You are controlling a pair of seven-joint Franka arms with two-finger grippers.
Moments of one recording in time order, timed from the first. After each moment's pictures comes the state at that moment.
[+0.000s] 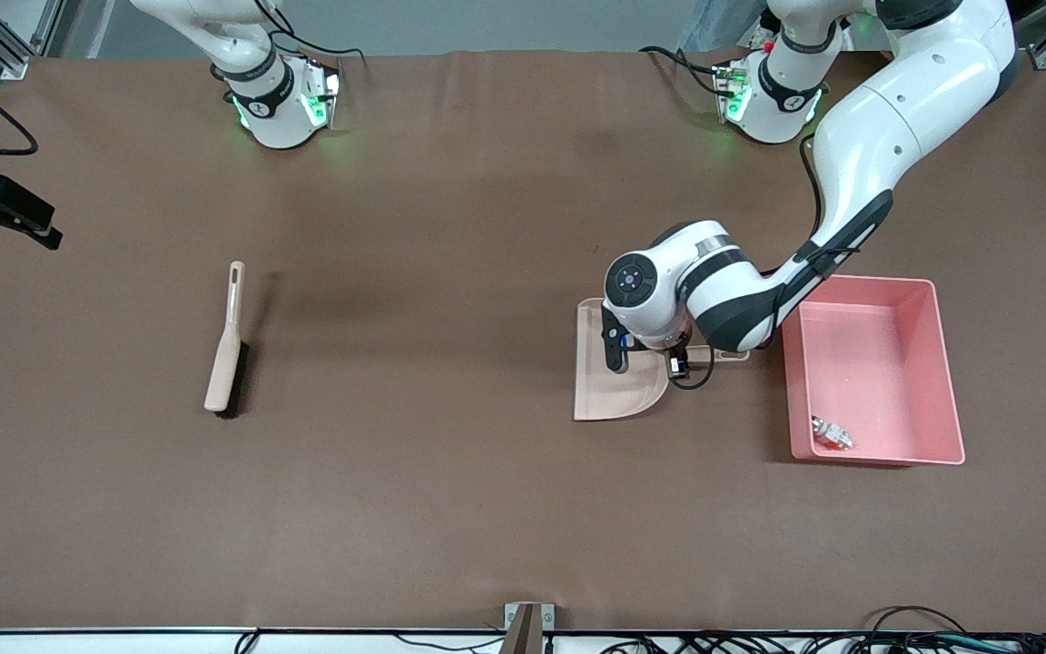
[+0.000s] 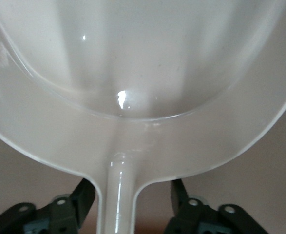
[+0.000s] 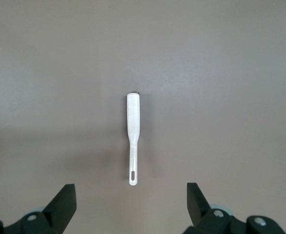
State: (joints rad) left arm 0.19 0.90 -0.97 -1.67 1.00 1.74 0.38; right arm -0.11 -0.03 0.07 -1.55 -0.02 1.56 0.01
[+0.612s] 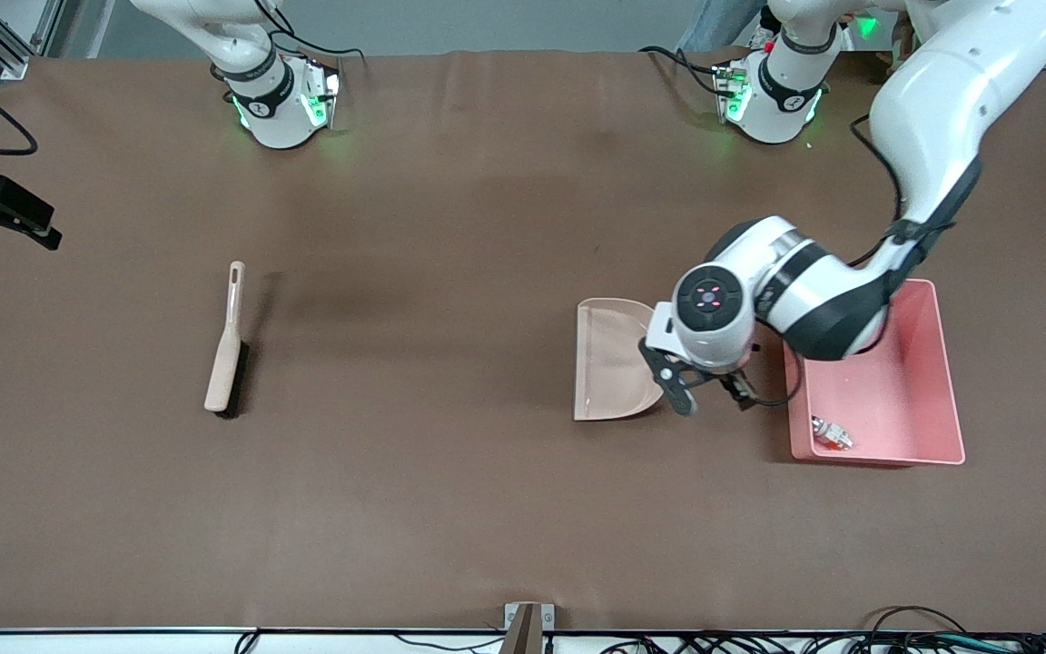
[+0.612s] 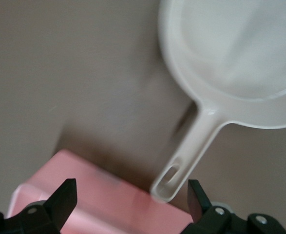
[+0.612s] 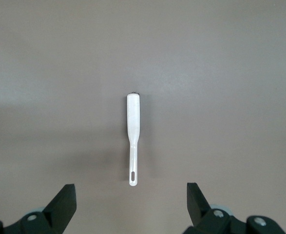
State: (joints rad) left arm 0.29 0.80 -1.02 -1.46 0.91 1.63 0.17; right arm -0.11 -0.03 0.07 -1.55 -0.02 1.56 0.01
